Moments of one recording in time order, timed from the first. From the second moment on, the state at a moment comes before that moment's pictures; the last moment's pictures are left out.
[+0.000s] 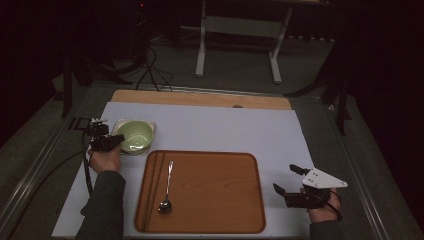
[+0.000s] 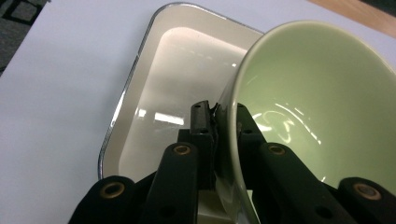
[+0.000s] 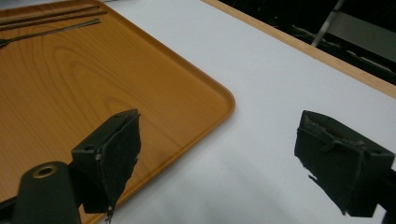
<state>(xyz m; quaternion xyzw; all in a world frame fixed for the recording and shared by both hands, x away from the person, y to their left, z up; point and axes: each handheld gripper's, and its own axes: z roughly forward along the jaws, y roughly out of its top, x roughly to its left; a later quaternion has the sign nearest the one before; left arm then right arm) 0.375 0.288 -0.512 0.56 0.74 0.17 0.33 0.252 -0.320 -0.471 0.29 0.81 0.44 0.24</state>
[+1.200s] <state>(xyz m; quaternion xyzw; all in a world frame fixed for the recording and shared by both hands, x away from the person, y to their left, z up) 0.342 0.277 -0.472 0.58 0.70 0.17 0.39 0.251 -0.319 -0.471 0.29 0.81 0.44 0.24</state>
